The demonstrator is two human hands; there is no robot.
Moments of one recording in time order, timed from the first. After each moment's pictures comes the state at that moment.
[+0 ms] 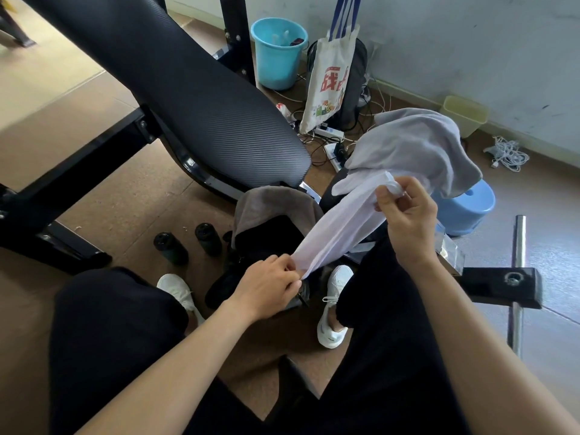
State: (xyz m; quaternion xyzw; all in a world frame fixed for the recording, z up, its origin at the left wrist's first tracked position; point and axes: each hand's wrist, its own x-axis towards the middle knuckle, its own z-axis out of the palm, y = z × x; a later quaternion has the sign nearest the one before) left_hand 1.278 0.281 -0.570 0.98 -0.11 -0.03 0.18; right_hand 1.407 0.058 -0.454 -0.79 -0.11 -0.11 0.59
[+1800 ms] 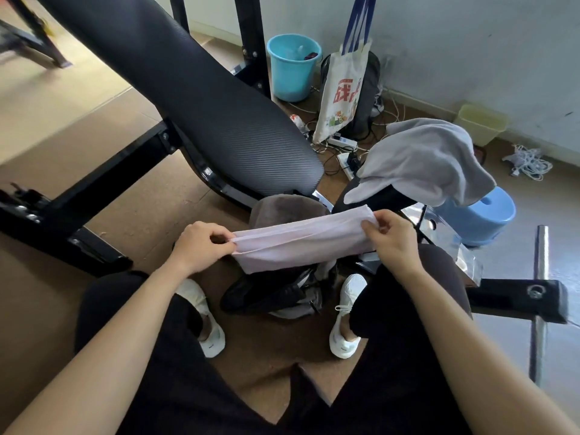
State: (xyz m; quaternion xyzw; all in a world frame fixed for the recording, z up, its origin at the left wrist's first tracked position) left_hand 1.286 0.421 -0.520 0.91 0.19 -0.03 0.37; right_hand 1.413 0.064 -0.502 -0.89 -0.06 0.02 0.46
